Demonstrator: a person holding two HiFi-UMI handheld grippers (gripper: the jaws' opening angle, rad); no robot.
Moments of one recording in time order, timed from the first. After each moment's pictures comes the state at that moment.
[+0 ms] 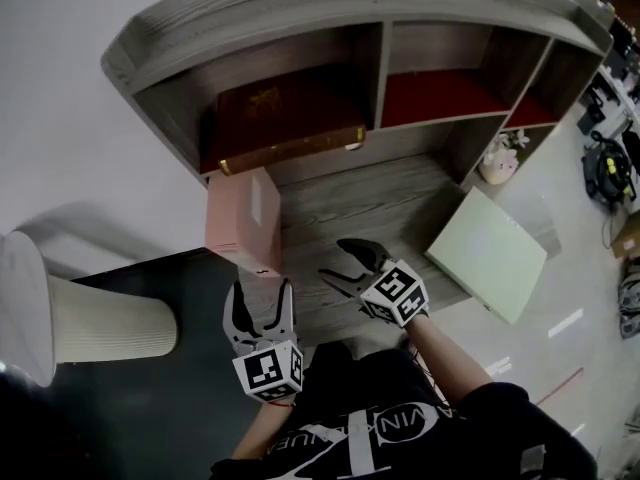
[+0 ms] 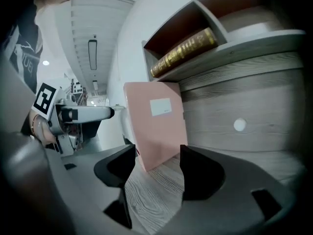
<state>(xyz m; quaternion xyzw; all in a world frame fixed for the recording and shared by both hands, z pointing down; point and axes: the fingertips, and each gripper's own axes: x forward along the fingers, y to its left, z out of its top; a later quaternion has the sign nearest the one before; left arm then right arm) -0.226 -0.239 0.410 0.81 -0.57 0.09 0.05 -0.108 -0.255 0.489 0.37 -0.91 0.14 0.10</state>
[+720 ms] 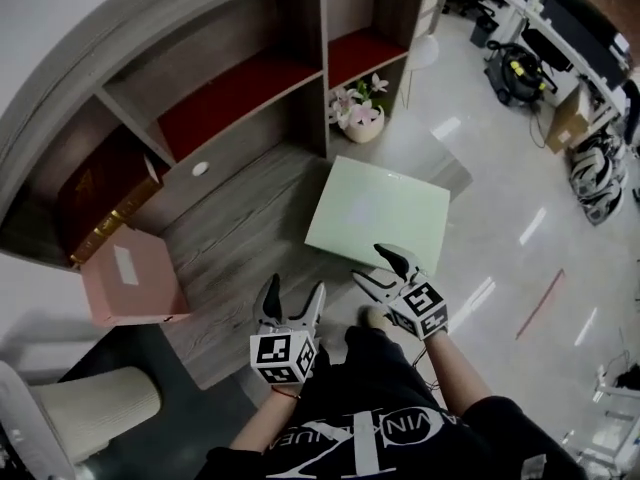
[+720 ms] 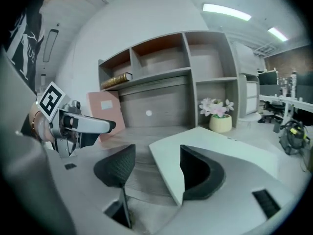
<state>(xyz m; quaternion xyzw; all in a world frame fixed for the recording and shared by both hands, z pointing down) 0.077 -0.141 0.492 0.94 -0.25 0.16 0.17 0.188 -0.081 0.520 0.63 -0.74 0.19 0.11</state>
